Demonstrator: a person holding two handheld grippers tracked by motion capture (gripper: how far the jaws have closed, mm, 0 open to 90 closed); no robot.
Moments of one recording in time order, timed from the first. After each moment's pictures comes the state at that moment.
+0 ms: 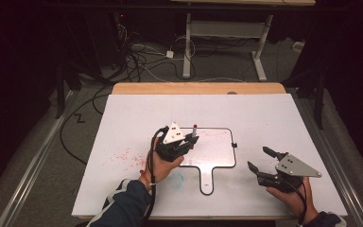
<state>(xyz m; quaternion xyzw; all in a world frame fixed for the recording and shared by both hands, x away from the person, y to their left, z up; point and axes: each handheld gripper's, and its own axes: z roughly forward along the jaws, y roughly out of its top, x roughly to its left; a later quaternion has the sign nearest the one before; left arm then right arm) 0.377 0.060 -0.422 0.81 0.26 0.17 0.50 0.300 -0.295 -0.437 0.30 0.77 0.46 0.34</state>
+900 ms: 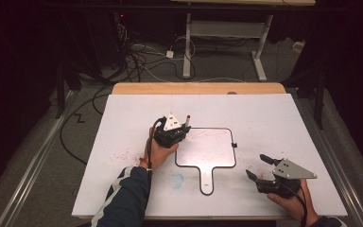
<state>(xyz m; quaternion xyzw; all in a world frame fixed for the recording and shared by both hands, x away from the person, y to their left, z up) 0.444 0.070 -0.463 0.82 0.29 0.21 0.45 0.297 -0.296 -0.453 0.30 0.80 0.44 0.29</state>
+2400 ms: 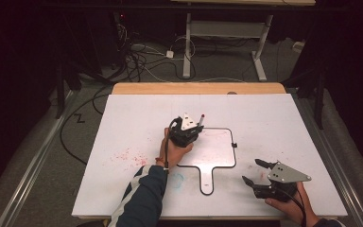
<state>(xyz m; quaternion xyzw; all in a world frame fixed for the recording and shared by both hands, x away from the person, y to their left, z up) 0.448 0.015 -0.467 0.81 0.29 0.20 0.47 0.292 -0.288 -0.457 0.27 0.82 0.42 0.27</state>
